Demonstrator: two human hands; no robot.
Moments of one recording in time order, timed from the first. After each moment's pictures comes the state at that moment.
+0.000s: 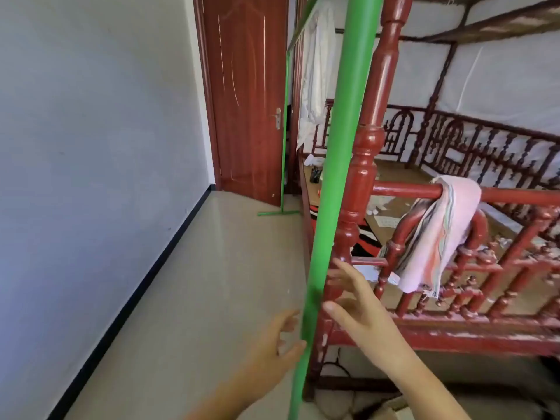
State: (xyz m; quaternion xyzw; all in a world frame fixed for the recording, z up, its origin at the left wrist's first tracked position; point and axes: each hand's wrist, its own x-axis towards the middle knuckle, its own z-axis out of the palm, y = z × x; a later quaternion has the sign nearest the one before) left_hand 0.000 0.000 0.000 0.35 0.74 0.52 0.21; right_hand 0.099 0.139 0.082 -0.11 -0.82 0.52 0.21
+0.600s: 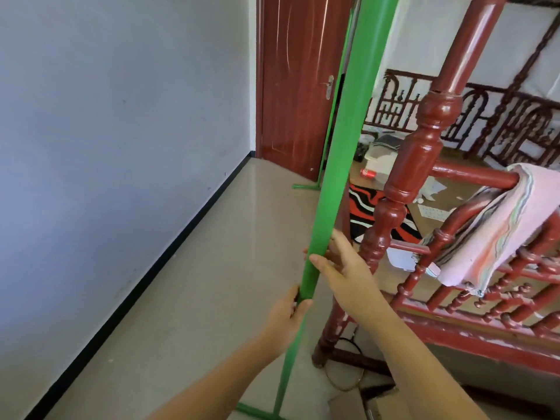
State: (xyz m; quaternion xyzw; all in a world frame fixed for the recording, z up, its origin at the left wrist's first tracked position) left_hand 0.001 -0.012 -0.017 0.24 0.78 0.54 0.22; right_hand 0.046 0.095 0.083 -0.03 -0.83 0.54 0.15
